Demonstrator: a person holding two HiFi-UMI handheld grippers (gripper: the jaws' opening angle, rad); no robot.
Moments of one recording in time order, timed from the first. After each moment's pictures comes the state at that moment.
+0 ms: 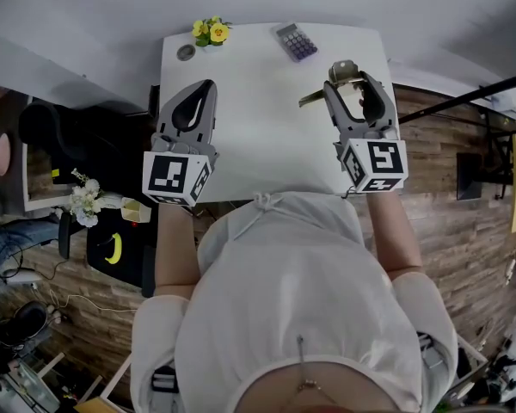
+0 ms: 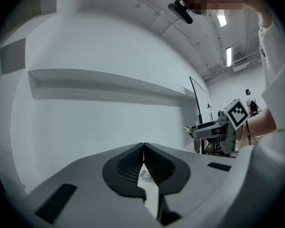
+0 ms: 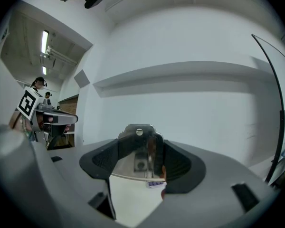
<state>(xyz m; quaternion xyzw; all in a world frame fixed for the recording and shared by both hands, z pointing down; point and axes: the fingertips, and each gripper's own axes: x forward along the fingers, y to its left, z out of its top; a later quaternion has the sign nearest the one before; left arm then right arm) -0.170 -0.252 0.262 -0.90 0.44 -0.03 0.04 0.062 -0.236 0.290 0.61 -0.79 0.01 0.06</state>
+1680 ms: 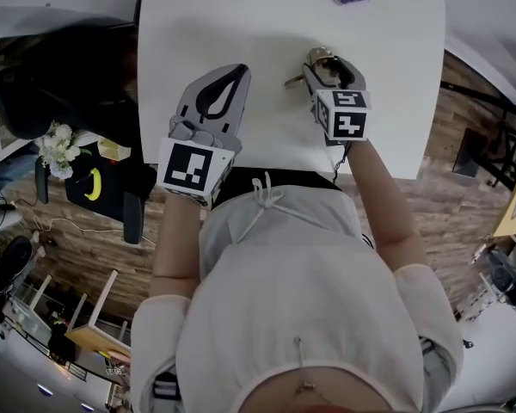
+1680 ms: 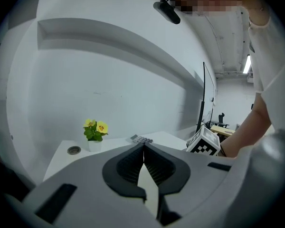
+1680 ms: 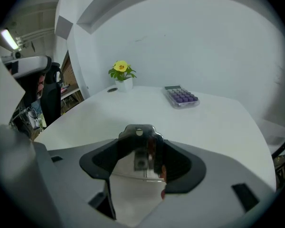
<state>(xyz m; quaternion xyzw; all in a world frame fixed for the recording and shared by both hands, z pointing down) -0.156 -0.275 0.439 -0.89 0.42 -0.13 -0.14 0.004 -0.294 0.608 0.51 -0.75 0.27 0.31</state>
